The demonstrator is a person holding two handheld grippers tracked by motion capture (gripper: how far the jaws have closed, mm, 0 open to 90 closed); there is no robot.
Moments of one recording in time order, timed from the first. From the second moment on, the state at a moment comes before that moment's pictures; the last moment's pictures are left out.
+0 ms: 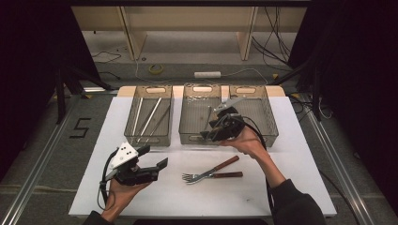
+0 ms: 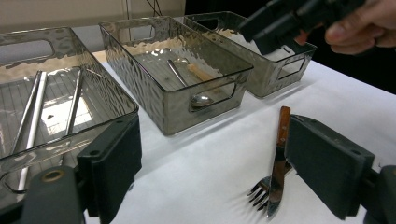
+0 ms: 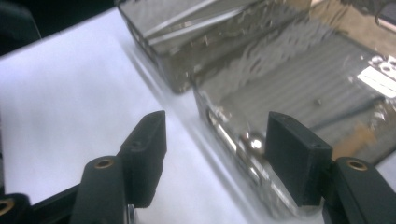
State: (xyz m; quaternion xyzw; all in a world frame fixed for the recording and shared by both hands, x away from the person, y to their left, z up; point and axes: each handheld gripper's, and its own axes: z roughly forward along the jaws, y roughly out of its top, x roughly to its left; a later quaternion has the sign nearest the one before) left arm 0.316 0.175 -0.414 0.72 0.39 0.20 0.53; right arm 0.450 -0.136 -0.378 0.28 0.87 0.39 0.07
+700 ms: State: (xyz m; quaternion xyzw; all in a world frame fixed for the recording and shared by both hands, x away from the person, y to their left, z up) left arm 0.315 0.177 -0.412 0.72 0.39 0.20 0.54; right arm 0.411 -0.162 -0.420 0.31 0.86 0.41 0.09
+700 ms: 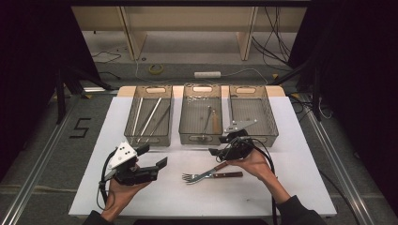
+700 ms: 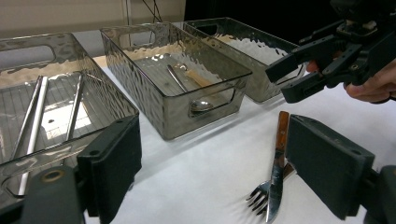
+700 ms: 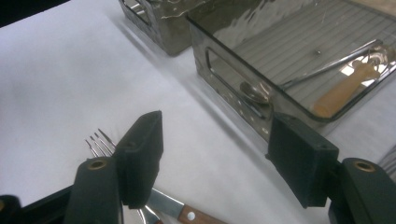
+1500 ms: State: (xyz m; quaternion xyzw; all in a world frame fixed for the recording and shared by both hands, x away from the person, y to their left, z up) left arm 0.314 0.177 -0.412 0.72 0.39 0.21 0.54; right arm 0.420 -0.185 -0.445 0.35 0.86 0.36 0.08
